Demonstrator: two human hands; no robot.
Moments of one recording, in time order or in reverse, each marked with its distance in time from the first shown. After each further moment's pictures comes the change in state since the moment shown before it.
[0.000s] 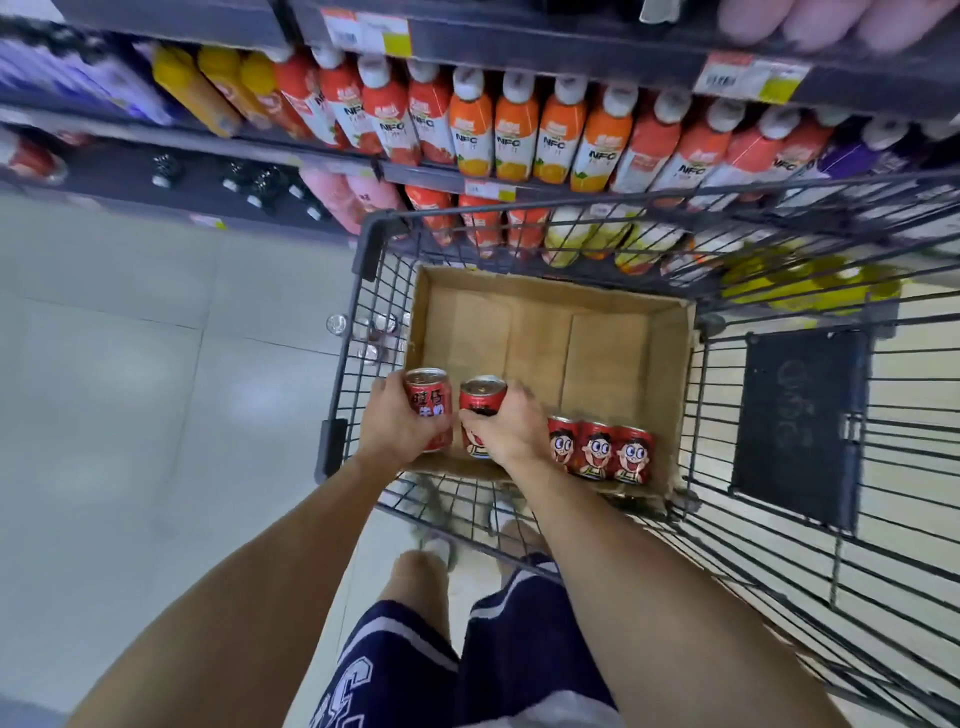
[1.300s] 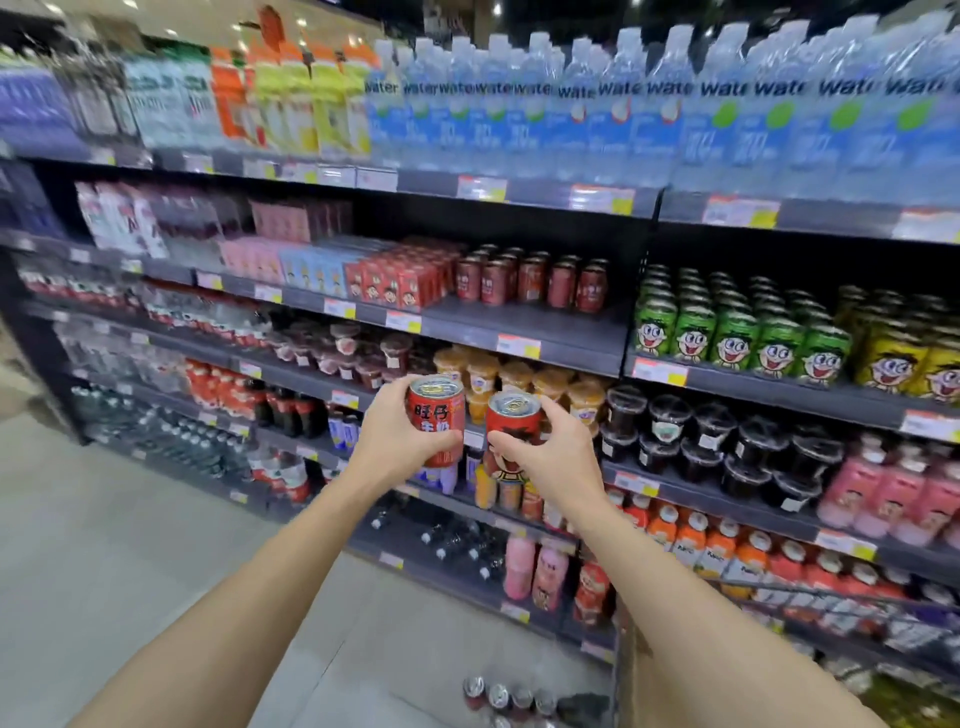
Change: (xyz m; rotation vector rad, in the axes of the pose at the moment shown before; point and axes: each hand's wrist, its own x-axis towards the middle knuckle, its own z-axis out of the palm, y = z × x) left_hand -0.156 -0.147 -0.541 -0.476 0.599 0.750; right_hand -0.323 -0.431 0.060 0.234 0.315 -1.055
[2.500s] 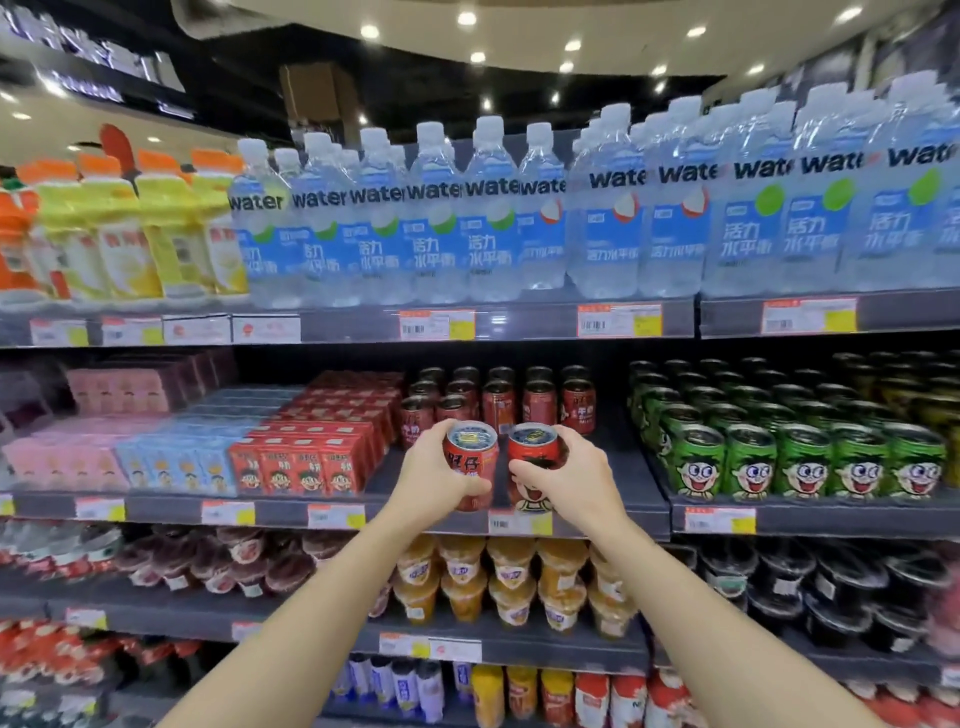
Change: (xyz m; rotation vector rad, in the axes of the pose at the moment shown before) left_hand 0.357 -0.036 0.066 0.017 -0.258 0.119; right_hand 0.316 0.041 0.028 -0.101 0.313 0.092
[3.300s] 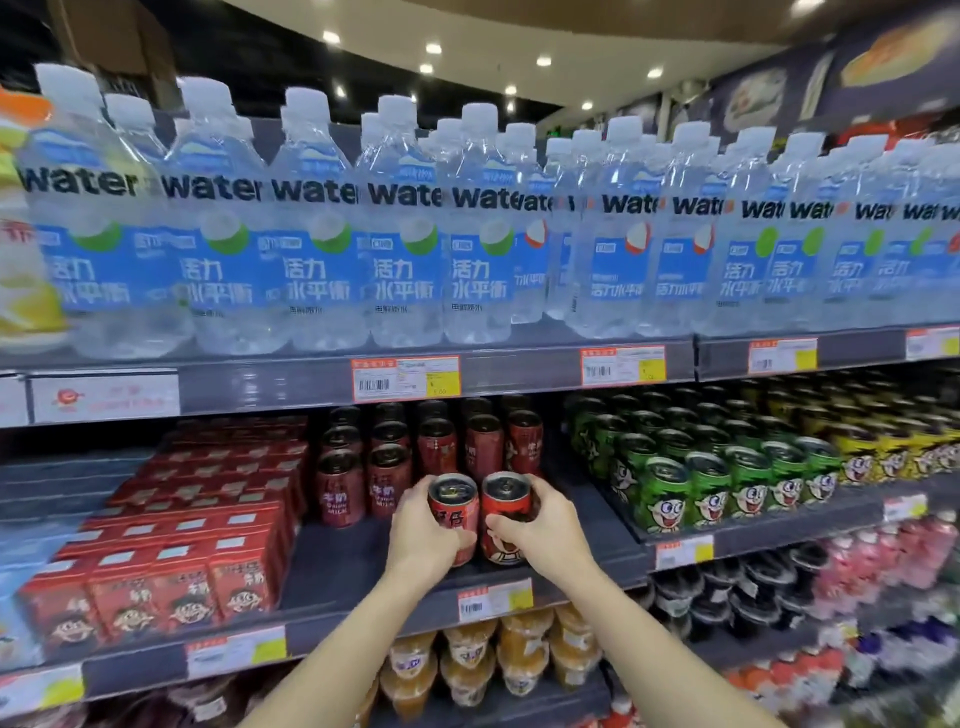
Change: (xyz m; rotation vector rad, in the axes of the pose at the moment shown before) left_hand 0.105 -0.056 0.051 -0.213 -0.125 0.083; right_hand 0.065 0.043 0.051 -0.078 0.138 0.205
